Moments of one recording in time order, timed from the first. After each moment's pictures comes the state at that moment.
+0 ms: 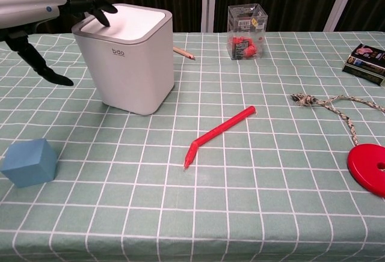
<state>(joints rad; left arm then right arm) -0.61 -1.26 -0.17 -1.70 1.42 0.95 0.30 0.08 -1.26 0.06 -1.45 -1.51 1.47 0.05</state>
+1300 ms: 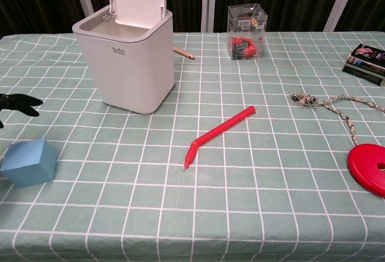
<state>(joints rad) -0.28 -1.30 0.11 -1.67 1.59 1.21 0.11 0.09 -1.24 0.06 -1.50 -1.52 1.48 0.03</state>
